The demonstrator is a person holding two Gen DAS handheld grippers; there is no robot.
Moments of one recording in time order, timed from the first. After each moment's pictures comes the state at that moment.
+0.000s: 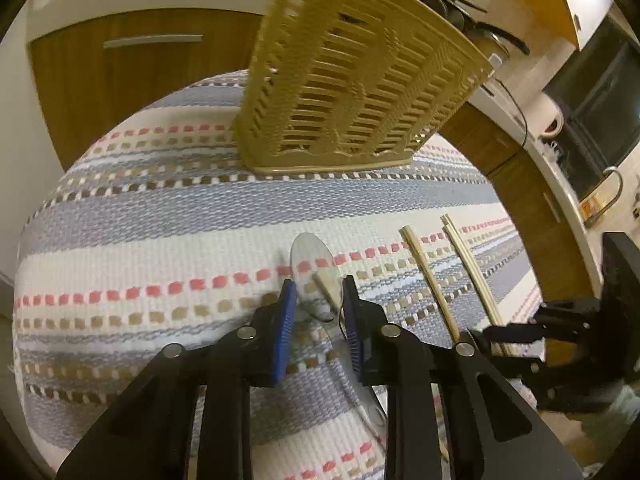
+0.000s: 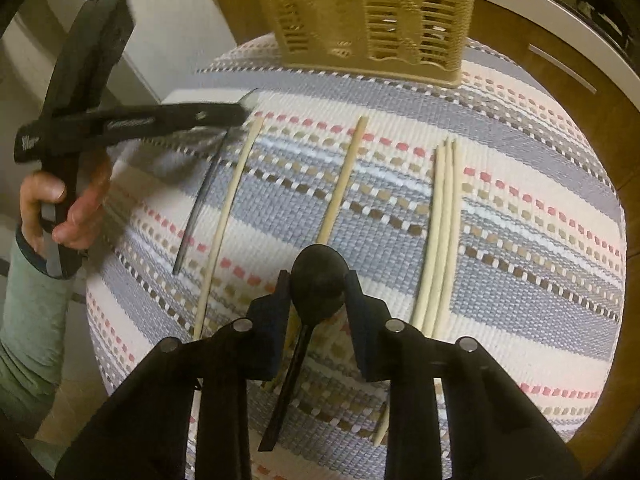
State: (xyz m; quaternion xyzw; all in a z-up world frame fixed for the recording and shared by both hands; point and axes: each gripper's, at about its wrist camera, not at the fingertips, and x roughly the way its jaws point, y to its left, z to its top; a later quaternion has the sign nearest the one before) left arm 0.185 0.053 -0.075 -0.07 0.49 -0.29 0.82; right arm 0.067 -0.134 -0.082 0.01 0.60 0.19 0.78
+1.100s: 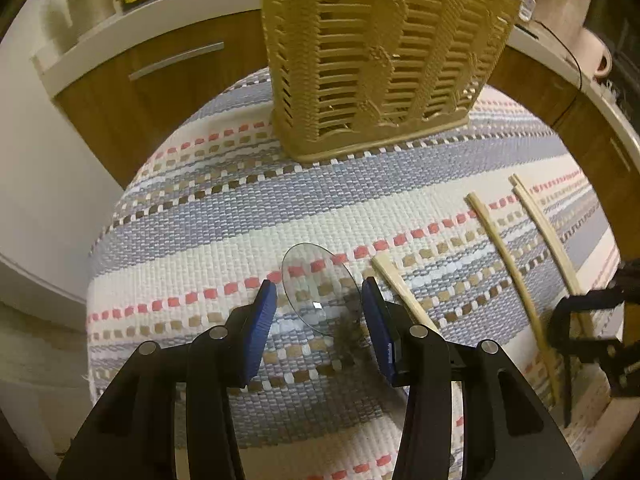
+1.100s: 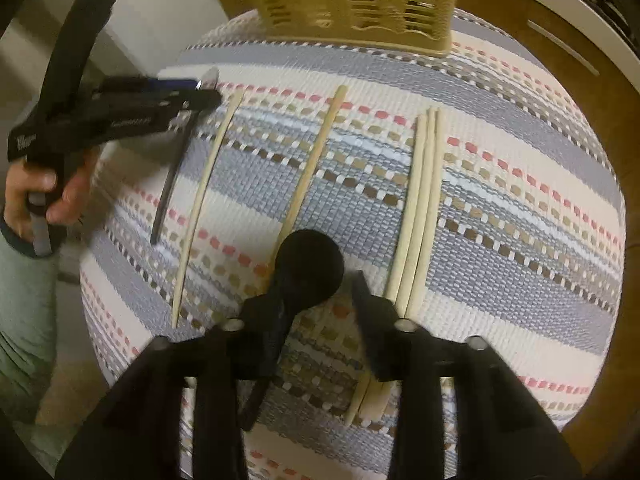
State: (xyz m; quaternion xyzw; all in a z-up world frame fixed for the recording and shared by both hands) left arm 0.180 0.025 -0.070 0.09 0.50 -0.18 0.84; right arm 0.054 -0.154 -0.085 -0.02 0.63 0.19 0.75
